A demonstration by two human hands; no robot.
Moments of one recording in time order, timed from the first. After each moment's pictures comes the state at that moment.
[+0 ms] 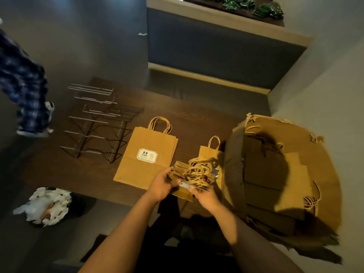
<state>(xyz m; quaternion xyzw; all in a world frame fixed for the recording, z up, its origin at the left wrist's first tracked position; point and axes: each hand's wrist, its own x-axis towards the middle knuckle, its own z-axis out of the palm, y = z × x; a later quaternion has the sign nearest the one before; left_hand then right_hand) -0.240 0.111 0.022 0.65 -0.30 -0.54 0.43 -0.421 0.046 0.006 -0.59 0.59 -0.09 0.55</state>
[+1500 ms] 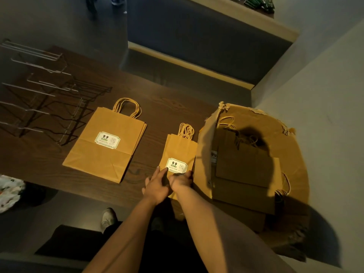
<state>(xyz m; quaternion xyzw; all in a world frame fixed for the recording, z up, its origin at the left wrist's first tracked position) -0.370 0.073 -0.063 0.76 -0.32 -0.52 0.21 -0.440 -0.005 -0.053 -0.42 0.79 0.02 0.44</state>
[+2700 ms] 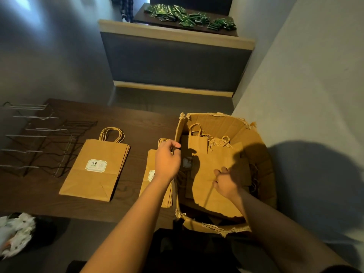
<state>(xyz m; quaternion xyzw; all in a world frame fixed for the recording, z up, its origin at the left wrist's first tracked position) -0.452 -0.021 0.126 0.71 -0.40 -0.31 0.48 -0.697 -0.106 -0.002 -0.85 0.48 0.22 0.02</state>
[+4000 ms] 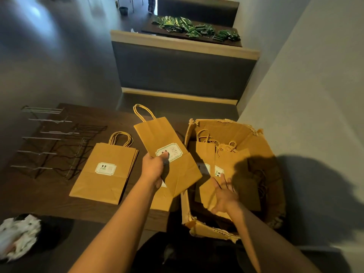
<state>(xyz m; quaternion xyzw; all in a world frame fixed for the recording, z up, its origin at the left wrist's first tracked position) -0.402 0.011 0.140 0.60 -0.07 -0.52 0.60 -0.662 -0.066 0.009 -0.76 0.55 0.30 0.17</state>
